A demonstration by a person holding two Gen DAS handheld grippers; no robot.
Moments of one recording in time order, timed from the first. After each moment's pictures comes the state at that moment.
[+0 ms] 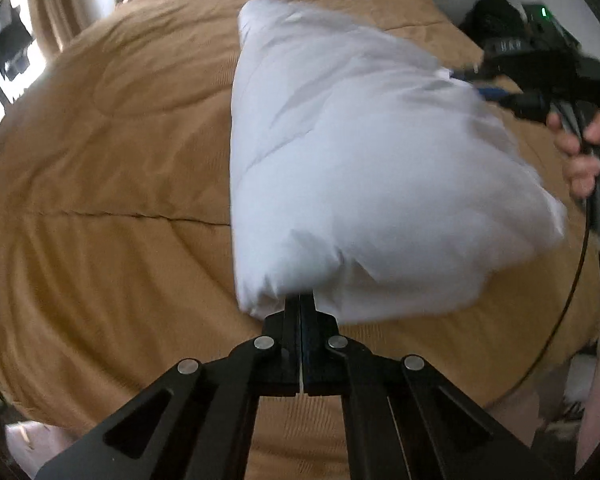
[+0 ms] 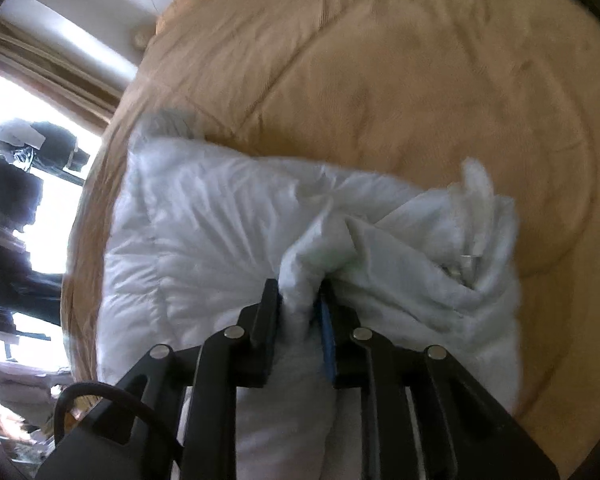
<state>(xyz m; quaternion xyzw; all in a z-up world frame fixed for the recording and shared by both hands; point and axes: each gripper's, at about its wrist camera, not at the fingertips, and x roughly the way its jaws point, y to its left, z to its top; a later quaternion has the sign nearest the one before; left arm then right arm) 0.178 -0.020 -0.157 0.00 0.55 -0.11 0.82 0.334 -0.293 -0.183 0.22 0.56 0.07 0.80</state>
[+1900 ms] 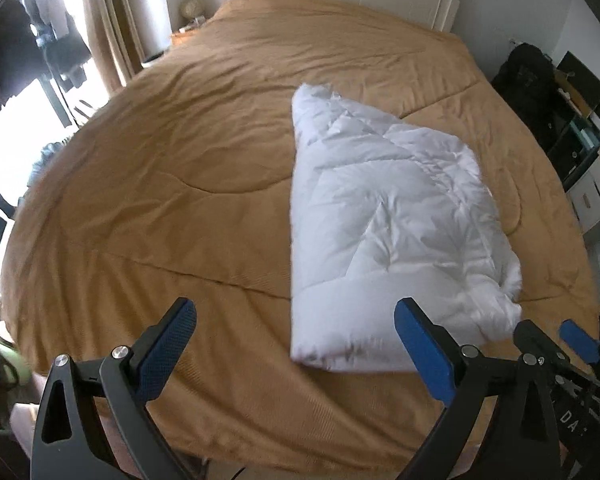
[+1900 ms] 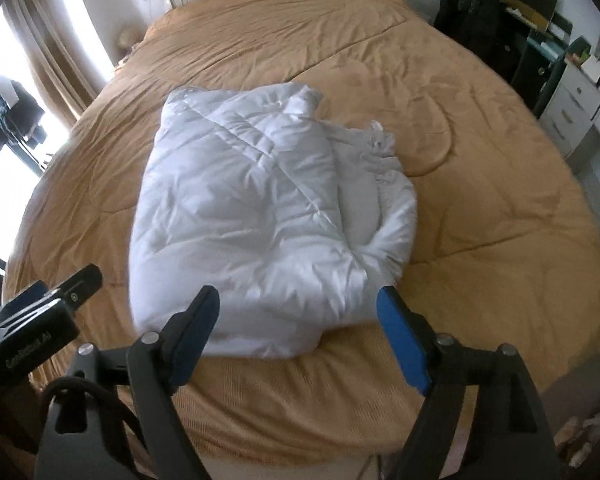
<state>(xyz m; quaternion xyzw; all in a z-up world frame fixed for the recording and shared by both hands) 0.186 0.000 -0.069 -0.02 0.50 -0.02 0.87 0.142 -0.201 -0.083 0.08 0.52 -0.07 0.85</state>
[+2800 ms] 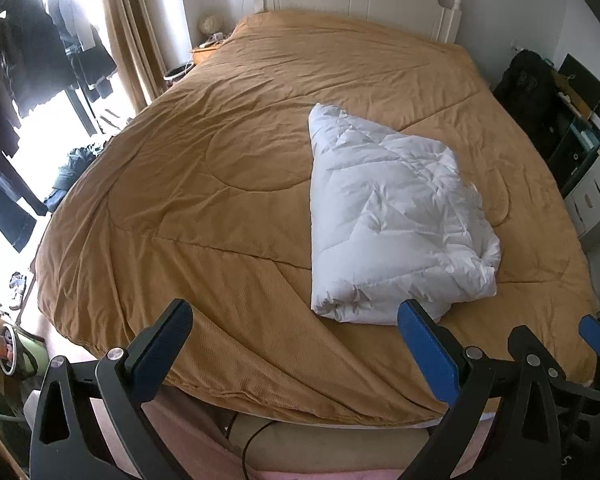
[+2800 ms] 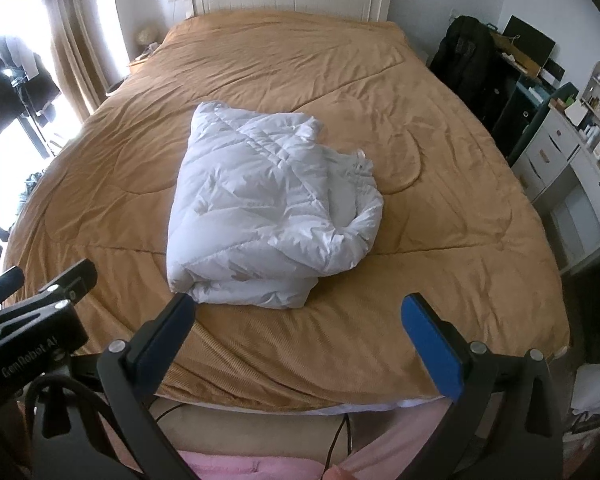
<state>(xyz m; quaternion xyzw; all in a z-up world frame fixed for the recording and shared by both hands) 0.107 0.008 -0.015 -0.01 0.49 0.00 0.87 0.069 -0.176 -0.017 0.02 0.49 -0.07 0.87</state>
